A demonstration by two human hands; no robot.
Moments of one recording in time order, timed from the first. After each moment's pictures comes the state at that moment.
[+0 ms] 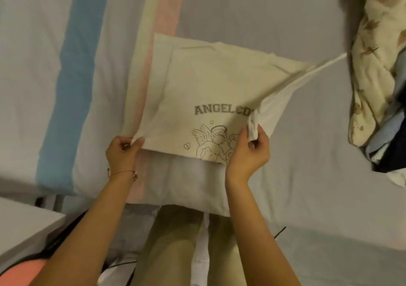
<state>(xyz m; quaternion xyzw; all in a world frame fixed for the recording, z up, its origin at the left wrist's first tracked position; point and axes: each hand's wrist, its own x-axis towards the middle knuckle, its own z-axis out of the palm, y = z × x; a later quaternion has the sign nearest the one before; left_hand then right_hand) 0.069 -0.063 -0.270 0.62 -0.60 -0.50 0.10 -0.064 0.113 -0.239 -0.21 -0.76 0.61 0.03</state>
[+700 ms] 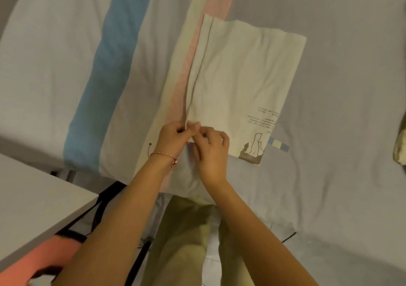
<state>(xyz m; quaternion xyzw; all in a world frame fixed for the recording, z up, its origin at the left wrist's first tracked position) 0.064 -0.070 -0.265 0.51 -0.59 -0.62 -0.03 0.028 0.037 -0.303 0.38 -0.86 0.32 -0.08</state>
